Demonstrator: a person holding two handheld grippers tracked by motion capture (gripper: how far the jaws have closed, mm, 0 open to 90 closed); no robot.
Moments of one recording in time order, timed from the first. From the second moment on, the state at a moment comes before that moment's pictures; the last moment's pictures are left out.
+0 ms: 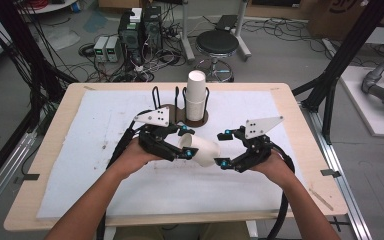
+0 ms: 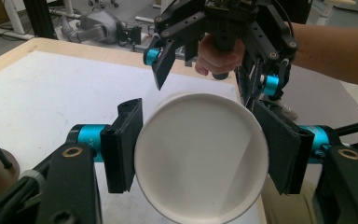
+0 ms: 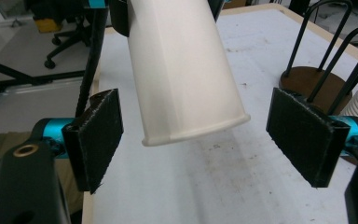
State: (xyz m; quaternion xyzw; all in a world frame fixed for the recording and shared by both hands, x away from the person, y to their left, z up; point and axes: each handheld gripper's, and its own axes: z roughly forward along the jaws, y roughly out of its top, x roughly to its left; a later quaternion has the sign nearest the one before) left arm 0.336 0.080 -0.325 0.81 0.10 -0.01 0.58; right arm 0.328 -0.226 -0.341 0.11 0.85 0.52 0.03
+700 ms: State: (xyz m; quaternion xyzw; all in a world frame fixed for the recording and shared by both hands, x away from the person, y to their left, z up) left arm 0.329 0.089 -0.329 0.77 0.09 -0.02 0.63; right arm 0.320 -0.237 -0.367 0.12 0.82 0.57 0.02
